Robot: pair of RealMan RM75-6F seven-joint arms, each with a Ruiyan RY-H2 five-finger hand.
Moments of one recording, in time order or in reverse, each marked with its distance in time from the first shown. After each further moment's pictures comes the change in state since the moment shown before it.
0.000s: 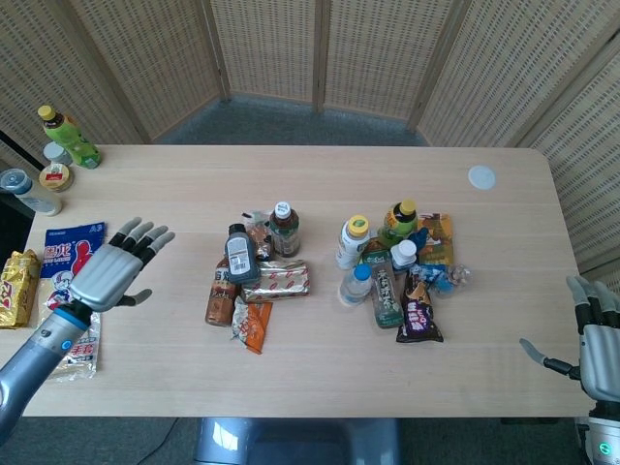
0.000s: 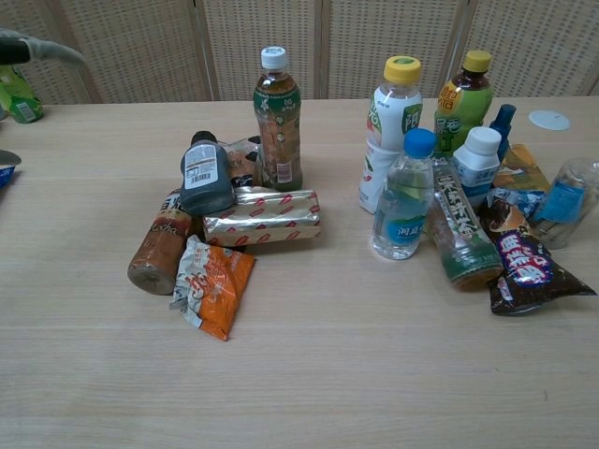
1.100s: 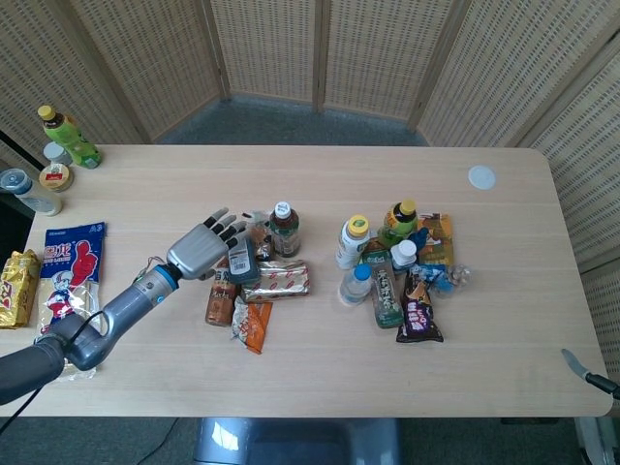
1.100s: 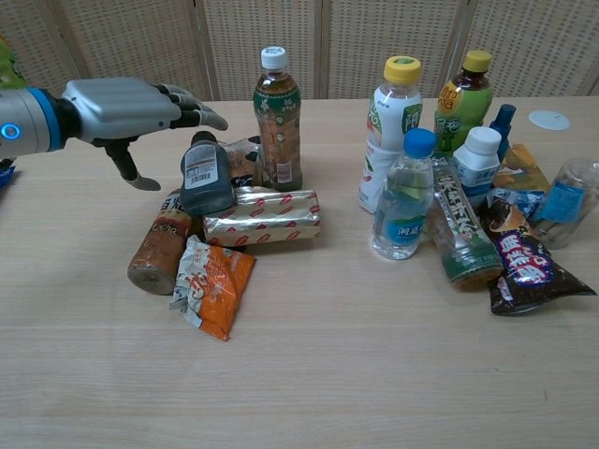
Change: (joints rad) left arm -0.344 -0.390 0.020 0.480 0.024 -0.259 -0.002; right arm -0.101 0.044 0.011 0.007 0.014 0.109 0.039
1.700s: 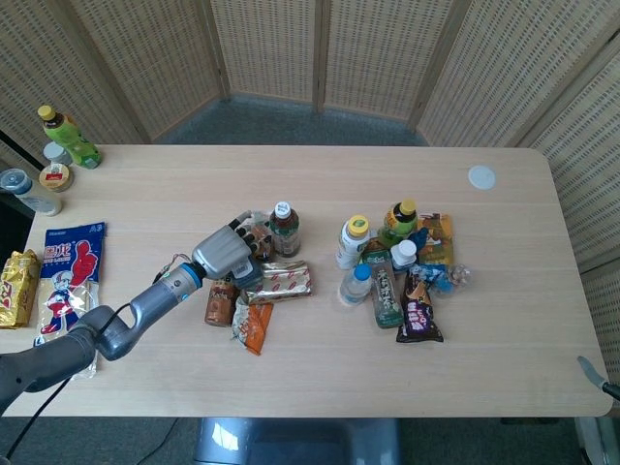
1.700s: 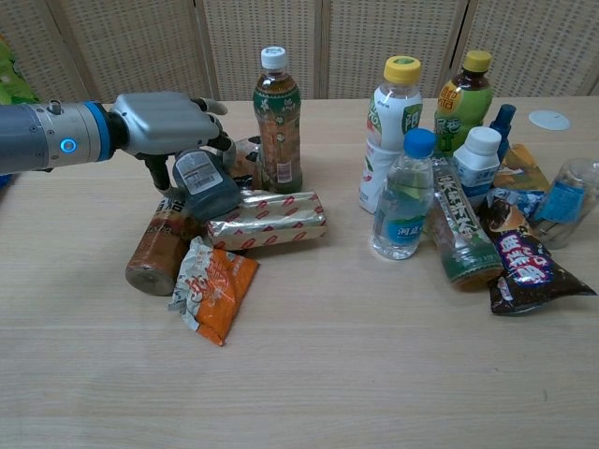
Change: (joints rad) left arm -0.087 -0.102 0.027 0.102 -0.015 -0.050 0.075; right arm -0.047 0.010 0.004 0.008 -0.011 0.047 0.051
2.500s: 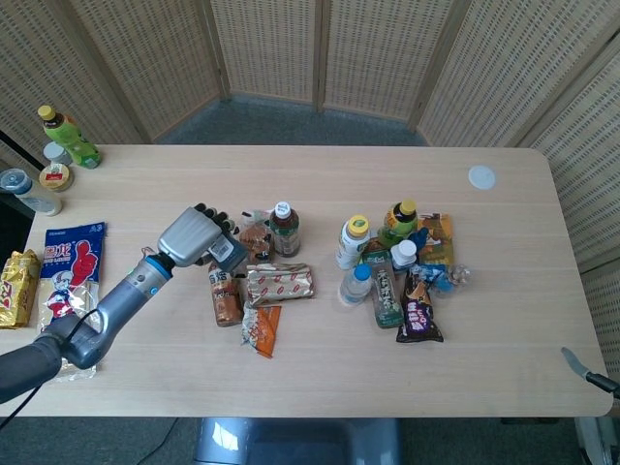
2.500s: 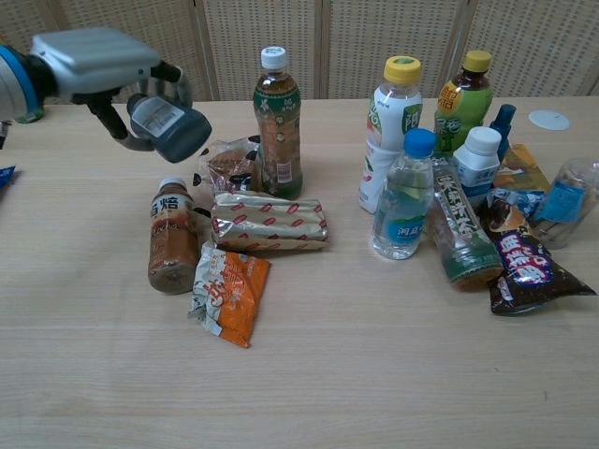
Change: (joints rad) left arm 0.107 0.164 -0.037 -0.174 -0.079 0.212 -0.063; right arm 0.047 -0.047 0.022 0.041 -0.015 -0.071 0.028
